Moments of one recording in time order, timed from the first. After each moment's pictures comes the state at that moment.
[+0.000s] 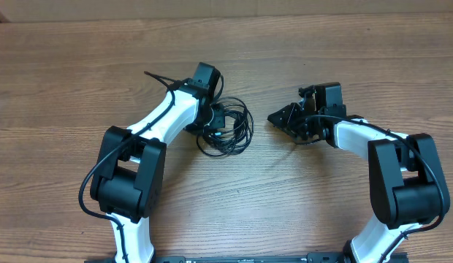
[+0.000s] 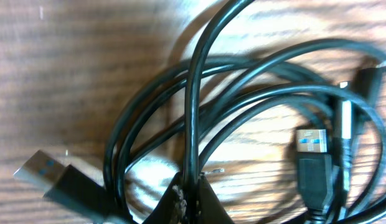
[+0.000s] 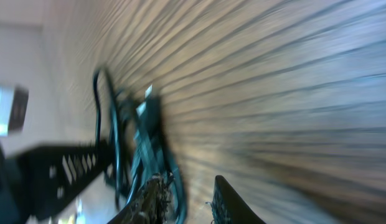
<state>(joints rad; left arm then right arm) -0.37 2.03 1.41 -0.73 0.12 -0.44 0.14 1.89 0.92 0.00 -0.71 0.65</state>
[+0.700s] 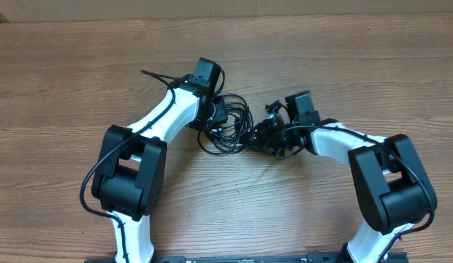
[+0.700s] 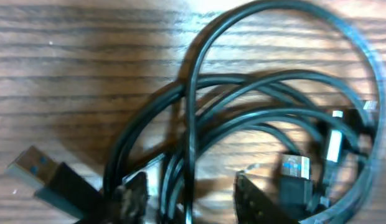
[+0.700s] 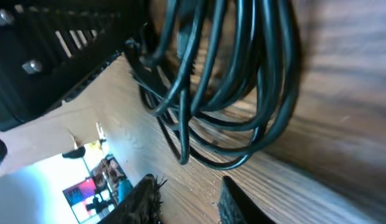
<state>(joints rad) -0.37 2.06 1.42 -0.68 0.12 -0.58 0.34 1.89 0.92 -0.11 -0.84 0.73</state>
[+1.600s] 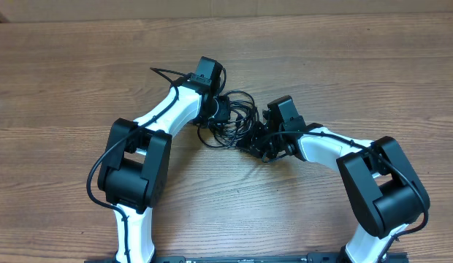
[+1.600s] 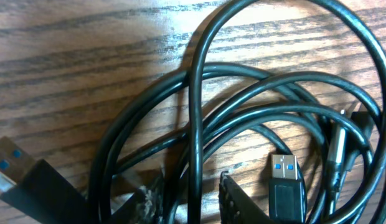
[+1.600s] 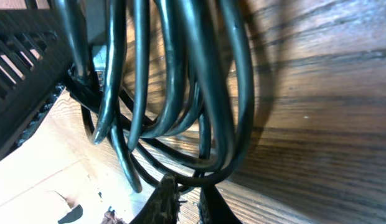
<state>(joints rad) -0.37 2.11 1.45 -0.63 0.20 -0.43 0.43 1.89 0.92 -0.07 -0.61 1.02</state>
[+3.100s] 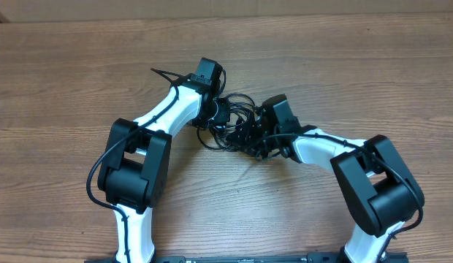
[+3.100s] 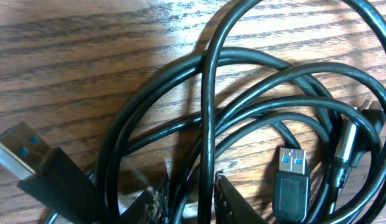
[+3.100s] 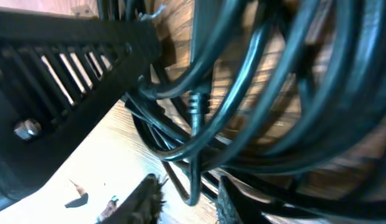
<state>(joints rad) -0.37 2.11 1.46 -0.67 0.21 -0.43 0.48 1.92 0.91 0.07 -0.63 1.04</state>
